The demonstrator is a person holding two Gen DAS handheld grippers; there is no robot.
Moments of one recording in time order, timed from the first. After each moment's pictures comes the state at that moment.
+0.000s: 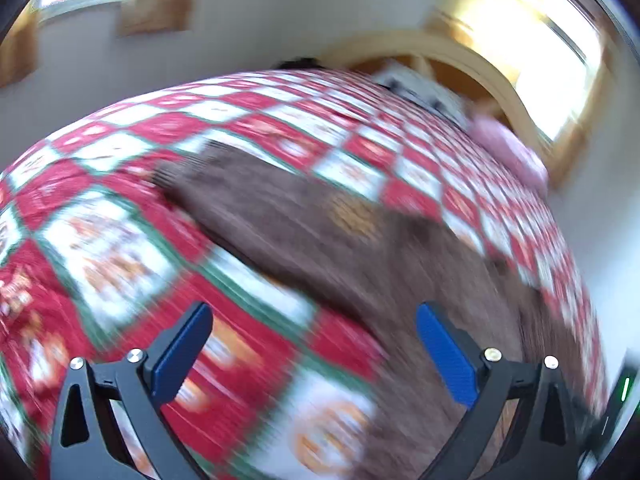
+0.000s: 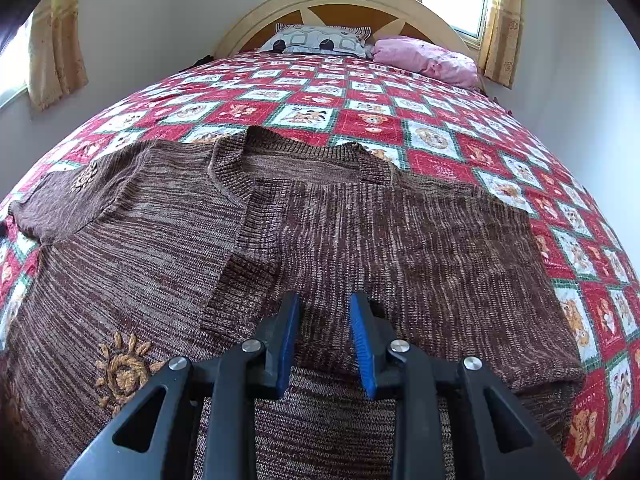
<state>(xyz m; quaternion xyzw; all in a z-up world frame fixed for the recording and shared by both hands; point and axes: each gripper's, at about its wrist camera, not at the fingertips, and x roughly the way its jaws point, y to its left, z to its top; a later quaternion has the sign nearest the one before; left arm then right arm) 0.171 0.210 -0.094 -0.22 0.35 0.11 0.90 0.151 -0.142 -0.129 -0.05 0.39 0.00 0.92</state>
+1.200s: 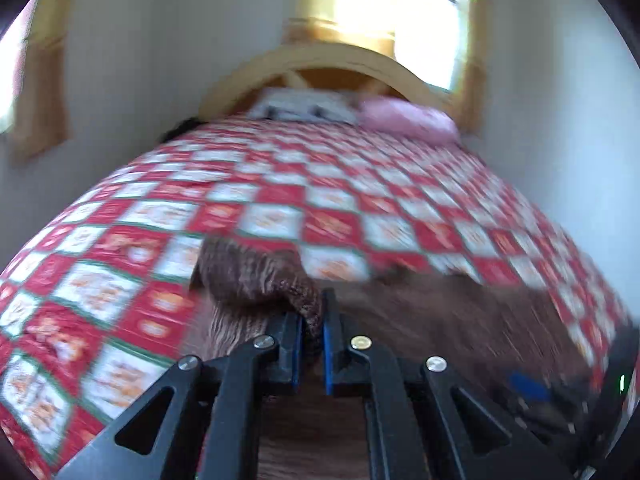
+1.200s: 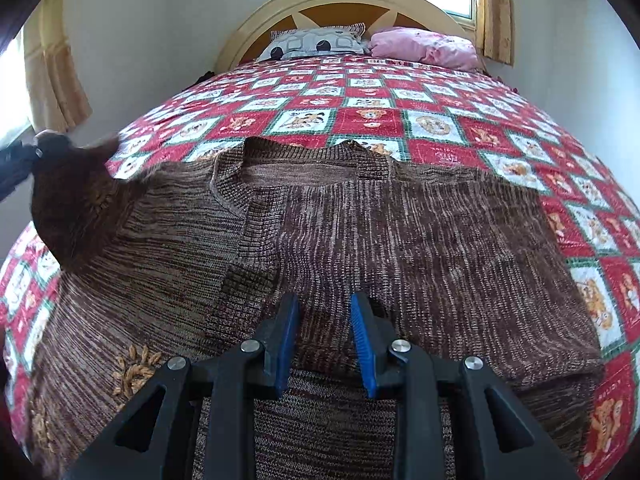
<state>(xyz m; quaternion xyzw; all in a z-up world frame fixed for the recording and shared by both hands) 0.217 0.047 -0.056 -0.01 0.30 -0.07 0.95 0.151 -0.158 -0.128 0.02 0.39 0.03 0.92</state>
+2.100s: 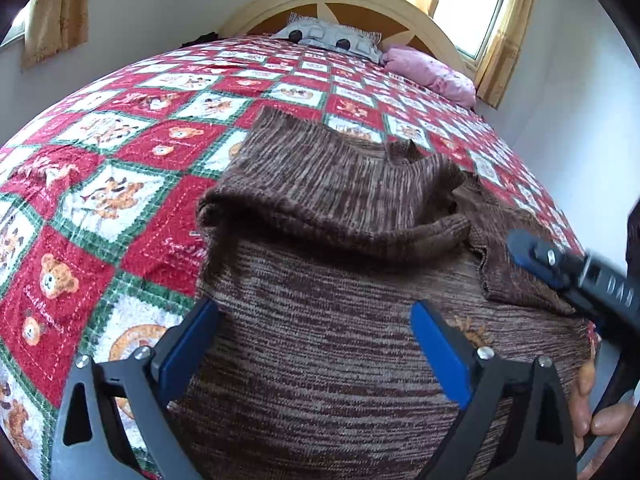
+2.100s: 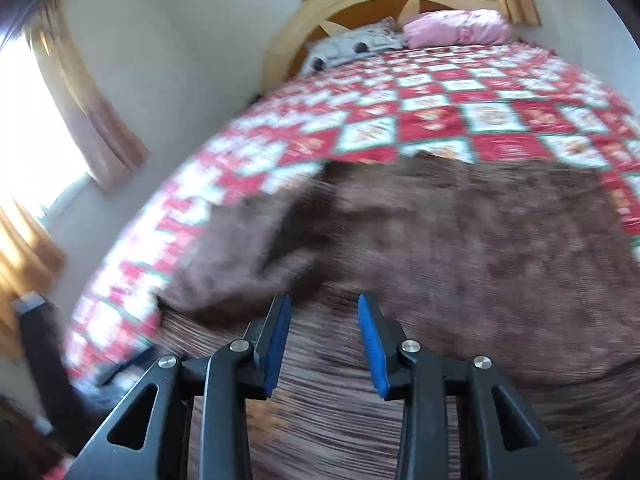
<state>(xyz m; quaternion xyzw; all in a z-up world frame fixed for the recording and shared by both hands) 0.163 0.077 -0.126 -0.11 0.40 -0.05 0.91 0.152 -0.152 -0.105 0.16 0.37 0.16 0.90</state>
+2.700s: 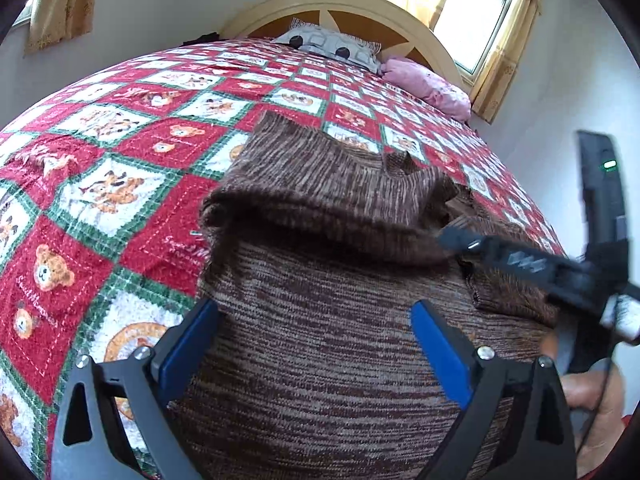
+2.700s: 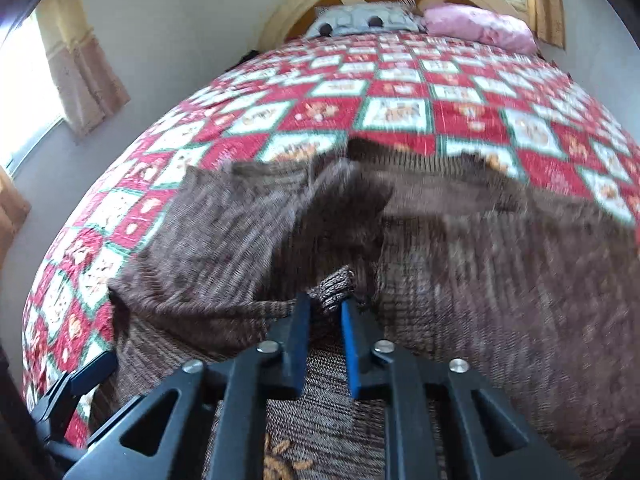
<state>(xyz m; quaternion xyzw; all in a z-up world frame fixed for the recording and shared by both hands) 0.164 0.093 -0.127 -0.15 0.39 -0.07 0.91 0.200 -0.094 -0.114 0.04 0.42 0.13 0.90</state>
